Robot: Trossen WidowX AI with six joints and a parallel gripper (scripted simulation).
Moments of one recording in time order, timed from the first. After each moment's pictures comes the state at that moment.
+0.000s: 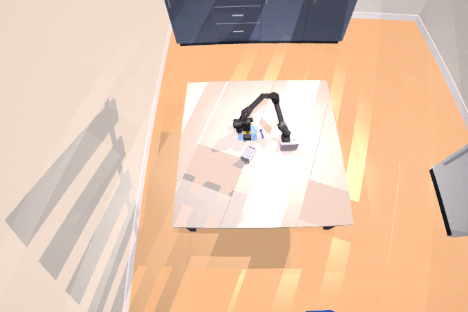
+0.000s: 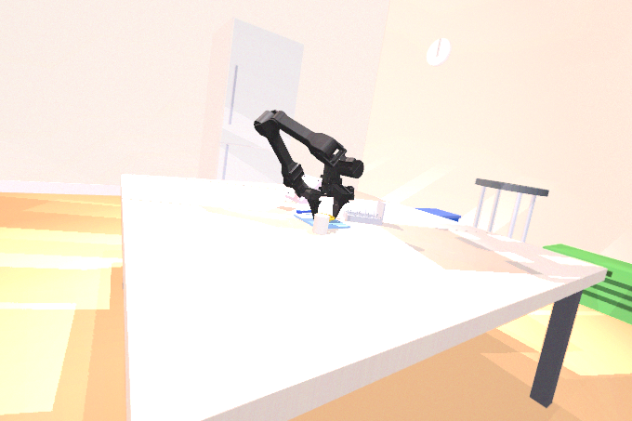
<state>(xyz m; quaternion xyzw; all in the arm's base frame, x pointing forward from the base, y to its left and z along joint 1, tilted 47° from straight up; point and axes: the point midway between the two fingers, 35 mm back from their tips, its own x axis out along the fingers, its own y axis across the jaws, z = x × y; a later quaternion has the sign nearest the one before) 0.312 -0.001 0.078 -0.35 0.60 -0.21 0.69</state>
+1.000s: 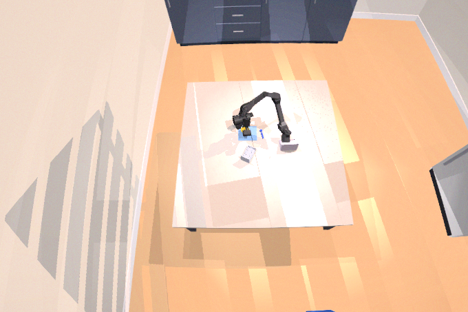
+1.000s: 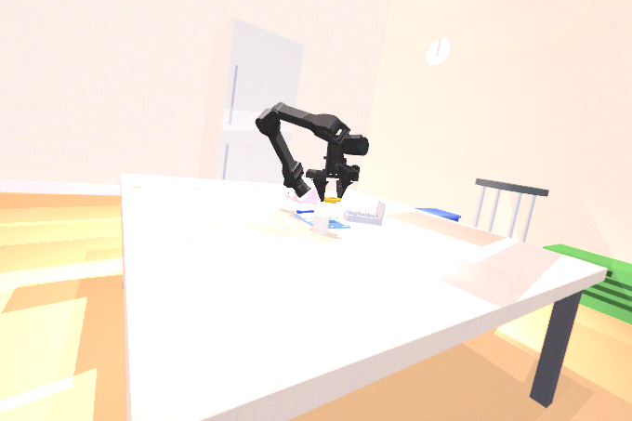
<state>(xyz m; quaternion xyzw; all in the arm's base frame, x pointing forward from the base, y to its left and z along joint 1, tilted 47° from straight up) 0.312 0.047 0.120 -0.37 0.59 -0.17 0.70</state>
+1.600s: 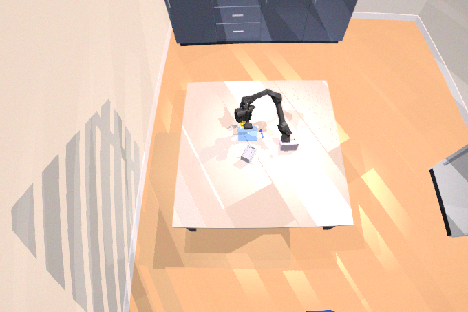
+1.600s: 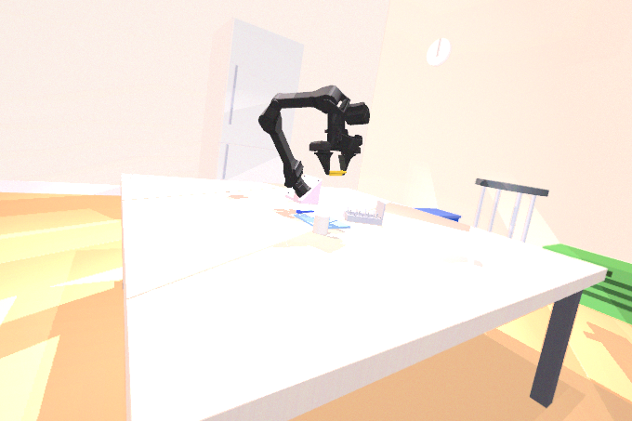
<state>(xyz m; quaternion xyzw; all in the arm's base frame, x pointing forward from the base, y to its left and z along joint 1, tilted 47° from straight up) 0.298 0.109 0.182 -0.39 0.57 -0.12 0.71</state>
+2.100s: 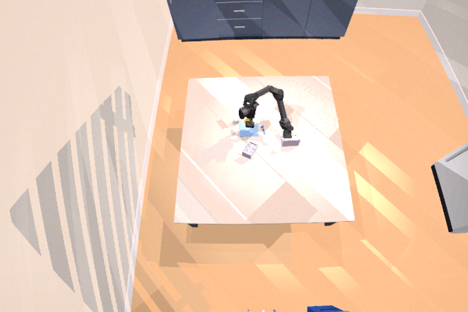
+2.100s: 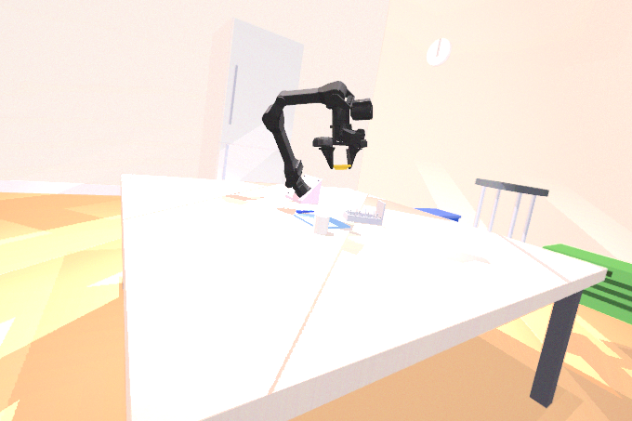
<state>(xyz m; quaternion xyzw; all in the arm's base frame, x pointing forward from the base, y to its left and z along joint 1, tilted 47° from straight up) 0.272 0.141 0.171 -0.31 0.56 -0.17 0.75</state>
